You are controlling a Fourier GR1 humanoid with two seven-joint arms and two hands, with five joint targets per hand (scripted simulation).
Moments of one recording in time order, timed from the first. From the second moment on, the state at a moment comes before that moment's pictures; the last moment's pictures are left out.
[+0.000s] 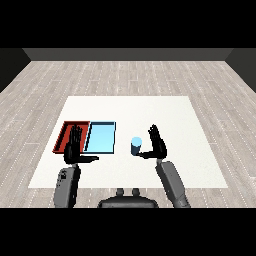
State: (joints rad) left arm -0.03 0.06 0.09 -1.61 0.11 -0.11 -0.40; right arm -0.17 0.00 0.18 -1.40 -0.26 -0.08 -0.26
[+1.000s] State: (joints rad) left arm -0.01 0.06 0.09 -1.66 0.13 -0.12 -0.37; right arm -0.32 0.00 0.28 -1.04 -0.47 -0.13 -0.46
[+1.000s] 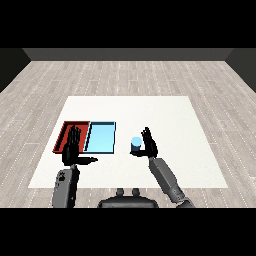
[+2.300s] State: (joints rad) left arm -0.01 0.07 0.11 -1.66 0.15 -0.12 -0.36; right arm -0.49 0.00 0.40 -0.80 -0.61 -0.34 -0.52
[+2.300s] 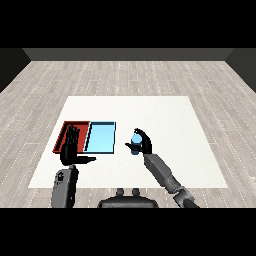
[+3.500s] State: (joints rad) left arm -0.06 0.02 -0.03 -1.59 0.04 -0.10 -0.29; right arm -0.56 -0.14 0.50 -1.13 -0.36 -0.62 -0.24
